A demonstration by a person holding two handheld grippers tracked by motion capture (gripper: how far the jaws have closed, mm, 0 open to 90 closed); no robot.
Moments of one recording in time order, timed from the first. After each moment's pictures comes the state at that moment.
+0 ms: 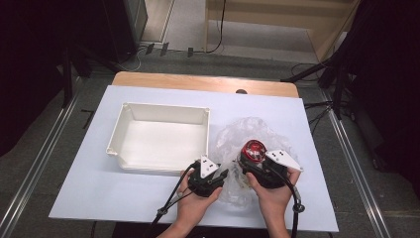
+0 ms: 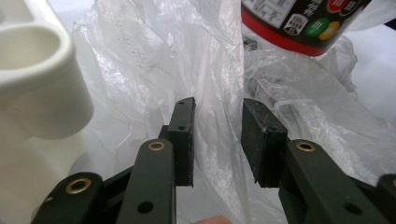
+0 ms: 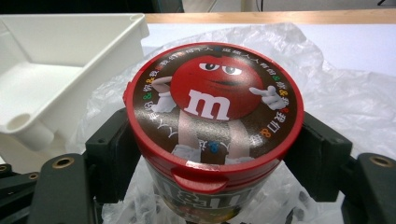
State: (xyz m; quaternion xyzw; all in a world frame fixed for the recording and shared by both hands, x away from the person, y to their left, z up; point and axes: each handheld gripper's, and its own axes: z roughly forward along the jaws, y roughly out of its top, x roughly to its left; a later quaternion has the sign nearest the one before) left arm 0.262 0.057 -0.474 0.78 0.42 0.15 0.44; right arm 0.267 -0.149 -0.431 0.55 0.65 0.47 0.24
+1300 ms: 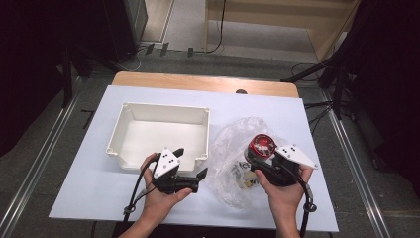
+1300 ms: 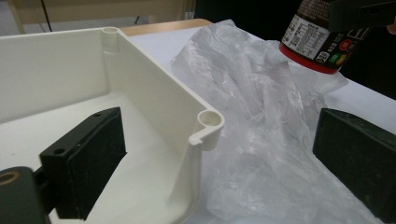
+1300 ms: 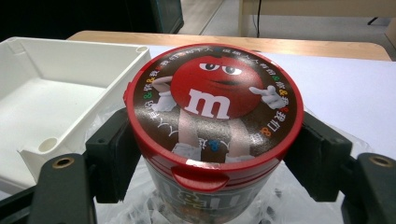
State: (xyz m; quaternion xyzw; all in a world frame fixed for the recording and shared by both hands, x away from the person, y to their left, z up) left arm 0.249 0.148 -0.420 0.74 0.38 0.19 0.52; right arm 0.260 -0.161 -0.393 0.53 0.65 0.47 0.26
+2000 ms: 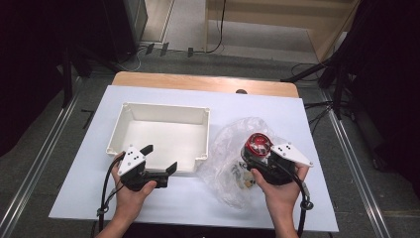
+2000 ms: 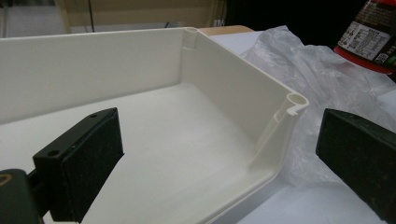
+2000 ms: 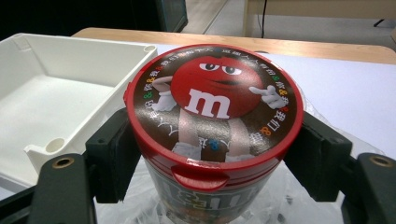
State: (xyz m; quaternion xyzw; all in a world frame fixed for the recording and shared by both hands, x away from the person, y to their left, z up) left arm 0.249 0.219 -0.420 0.71 0.42 0.22 0.52; right arm 0.263 -0.152 -0.392 0.53 0.66 0.47 0.26
